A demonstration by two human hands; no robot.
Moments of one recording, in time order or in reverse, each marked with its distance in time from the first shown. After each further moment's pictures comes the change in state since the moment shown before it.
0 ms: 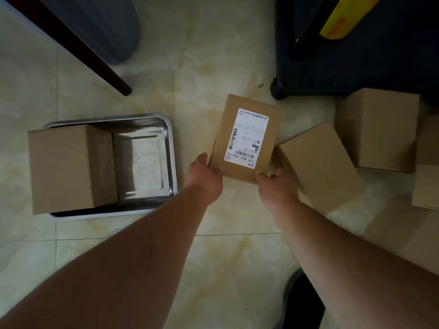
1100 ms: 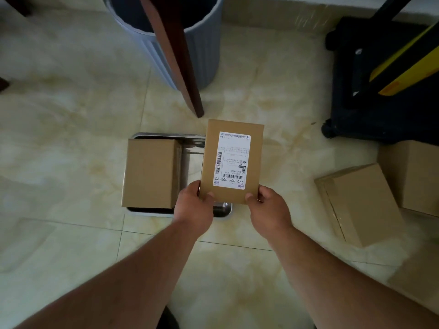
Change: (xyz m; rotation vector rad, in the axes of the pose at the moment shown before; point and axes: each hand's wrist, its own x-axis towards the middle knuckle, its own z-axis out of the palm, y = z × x) left_hand -0.053 -0.088 -0.157 -0.172 0.158 -0.059; right_hand -0.126 -0.081 0.094 -0.158 -0.183 -0.324
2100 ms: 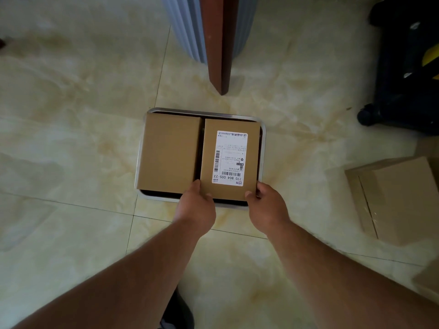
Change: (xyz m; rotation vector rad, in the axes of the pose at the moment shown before) left_hand 0.034 -0.083 -0.018 0.080 -0.065 -0.142; right_hand 0.007 0.010 0.087 -0.115 -0.095 0.020
